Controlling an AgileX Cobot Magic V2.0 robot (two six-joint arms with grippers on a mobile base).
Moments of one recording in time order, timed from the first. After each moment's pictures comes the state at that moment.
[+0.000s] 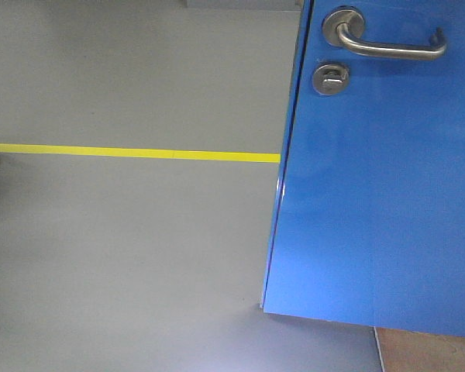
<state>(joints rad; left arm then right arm) 0.04 -0.01 0.03 0.07 0.35 -0.05 -0.25 1.54 -1.56 1.45 0.68 0.15</state>
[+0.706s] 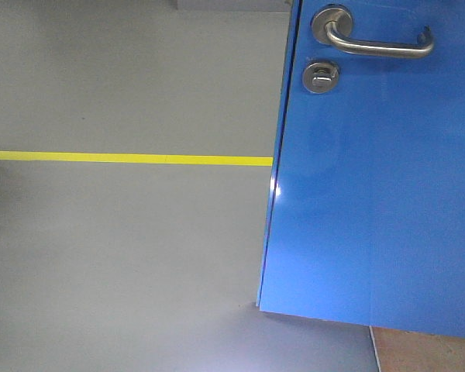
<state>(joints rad) 0.04 -0.01 0.03 0.07 0.35 -0.05 -0.25 1.54 -1.56 1.45 0.68 0.15</state>
